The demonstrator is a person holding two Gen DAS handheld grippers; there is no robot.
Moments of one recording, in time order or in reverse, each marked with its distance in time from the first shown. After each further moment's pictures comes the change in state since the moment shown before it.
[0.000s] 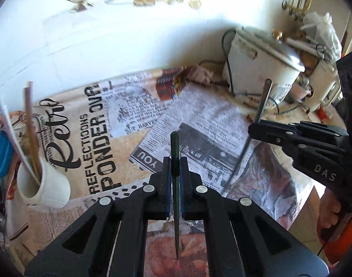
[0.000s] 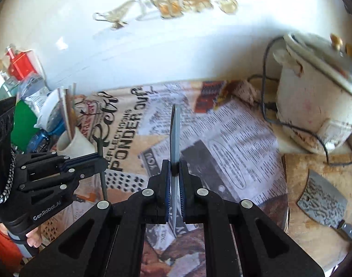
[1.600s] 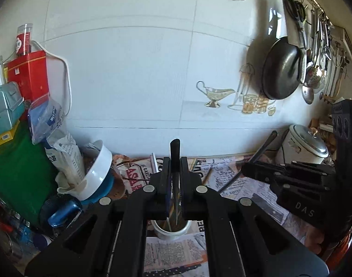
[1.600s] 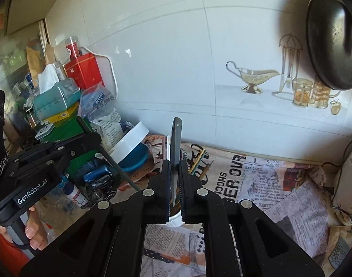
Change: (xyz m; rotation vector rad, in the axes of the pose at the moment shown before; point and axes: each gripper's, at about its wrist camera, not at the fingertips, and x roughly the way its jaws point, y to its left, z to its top) left arm -0.197 0.189 0.005 -0.180 -0.404 0.233; right arm -0.003 0.233 0.088 -0.212 -0.178 0.171
